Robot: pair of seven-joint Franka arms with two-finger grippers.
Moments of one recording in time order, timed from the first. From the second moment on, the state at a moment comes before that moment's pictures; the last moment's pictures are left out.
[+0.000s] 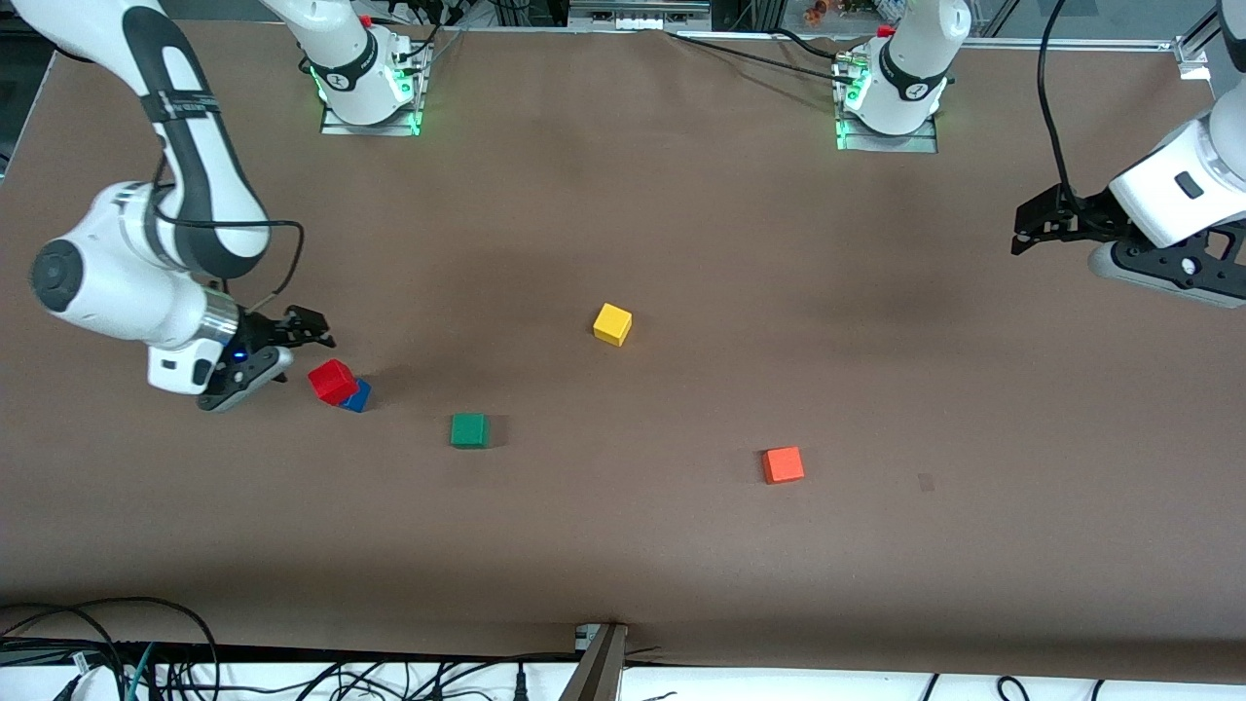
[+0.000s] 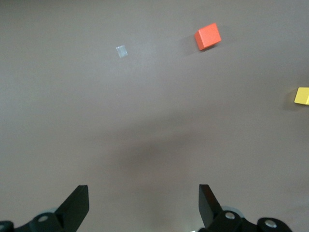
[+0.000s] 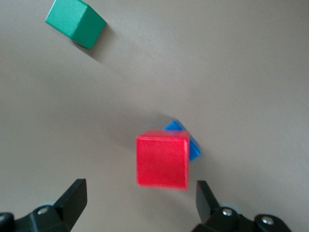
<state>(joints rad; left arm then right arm) 0.05 0.07 -0.13 -1.54 -0.02 1.52 0.12 -0.01 0.33 0.00 -1.89 0.19 2.13 -0.70</state>
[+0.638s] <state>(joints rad) -0.10 0.04 0.01 -1.59 -0.02 1.55 0.01 0.01 0.30 0.00 -1.49 0.06 1.54 -0.39</state>
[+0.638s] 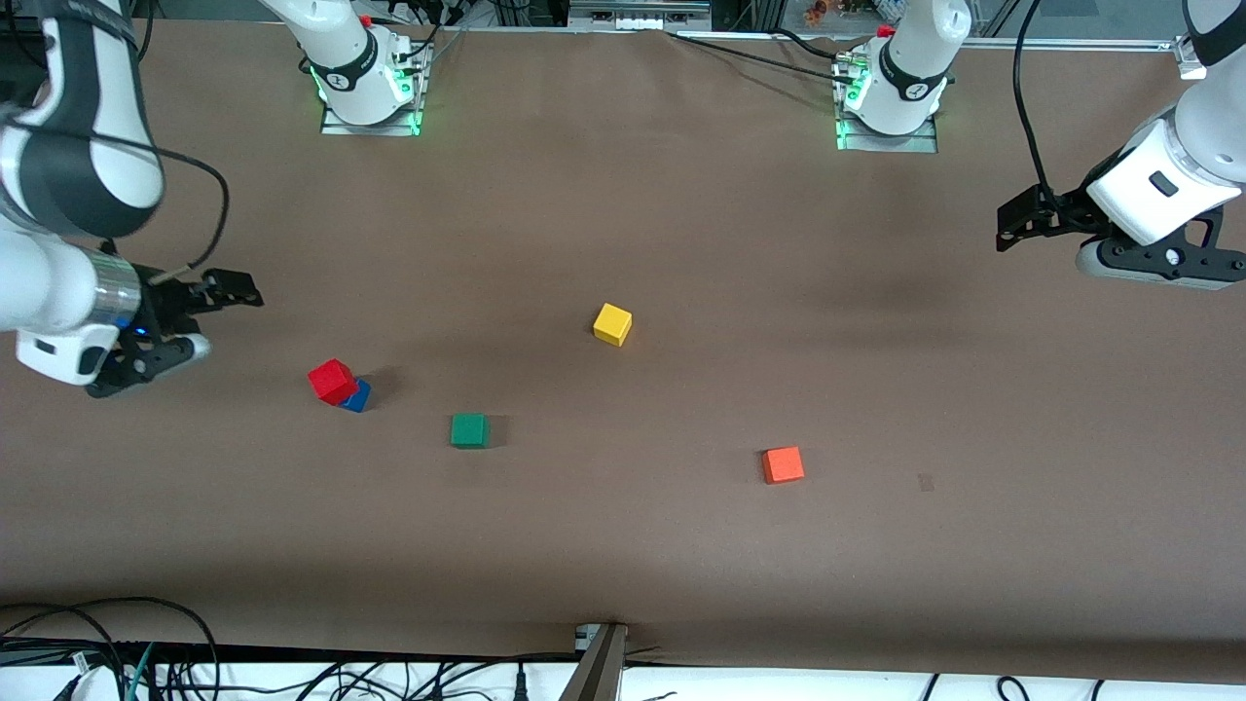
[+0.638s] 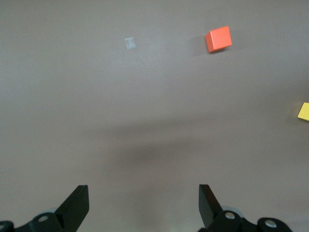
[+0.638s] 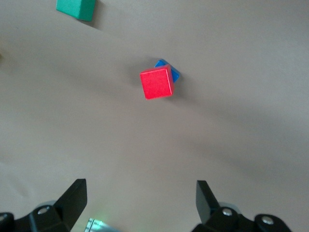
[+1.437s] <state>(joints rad) -0.10 0.05 0.01 -1.59 -0.02 1.57 0.01 0.04 0.01 -0.07 -1.63 -0.04 1.58 -0.04</state>
